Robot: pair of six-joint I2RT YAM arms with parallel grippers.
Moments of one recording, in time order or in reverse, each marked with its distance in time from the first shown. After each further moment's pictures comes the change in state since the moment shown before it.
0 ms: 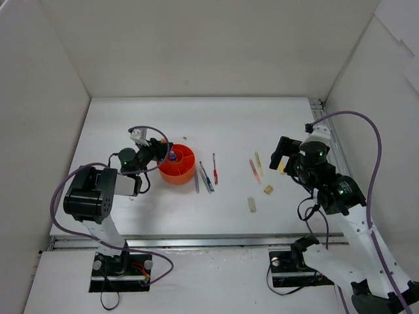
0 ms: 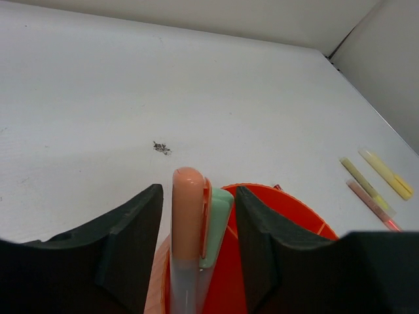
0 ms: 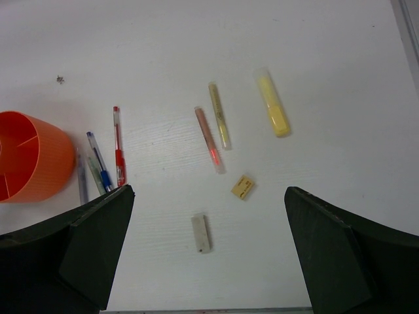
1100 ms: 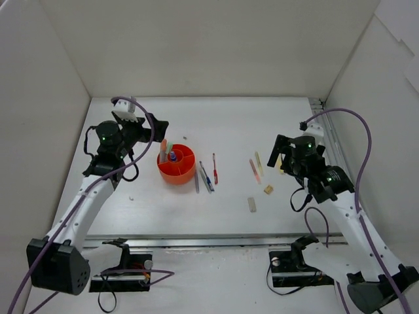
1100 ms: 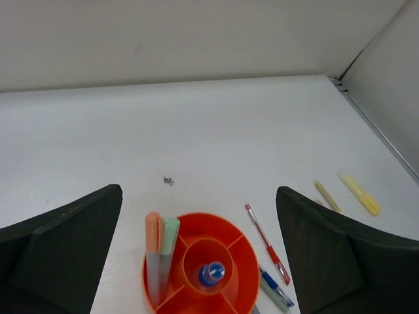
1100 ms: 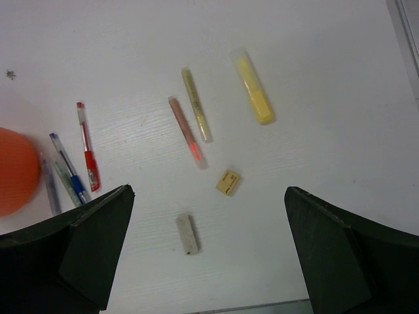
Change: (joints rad) left arm -0.060 -0.592 0.362 -0.999 -0.161 0.166; right arm -0.020 0.092 -0.019 0.000 0.034 0.028
